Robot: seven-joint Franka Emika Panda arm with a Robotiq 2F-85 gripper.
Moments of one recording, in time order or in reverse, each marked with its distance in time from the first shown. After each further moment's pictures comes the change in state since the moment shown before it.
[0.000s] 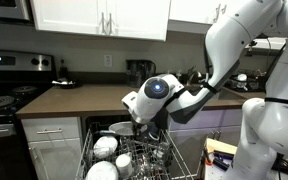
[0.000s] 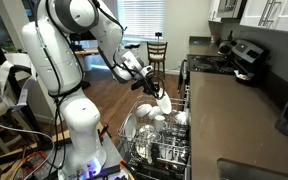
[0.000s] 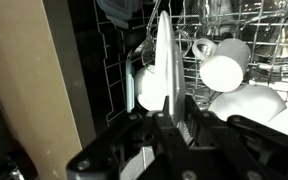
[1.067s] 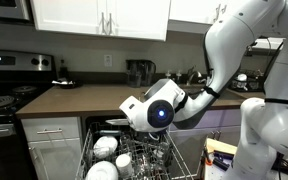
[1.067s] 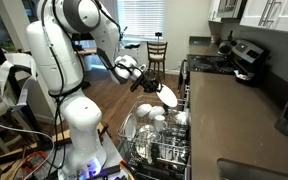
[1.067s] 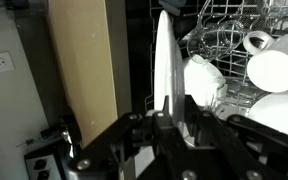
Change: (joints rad) arm 0.077 0.038 0.060 0.027 -0.288 -0.240 0.246
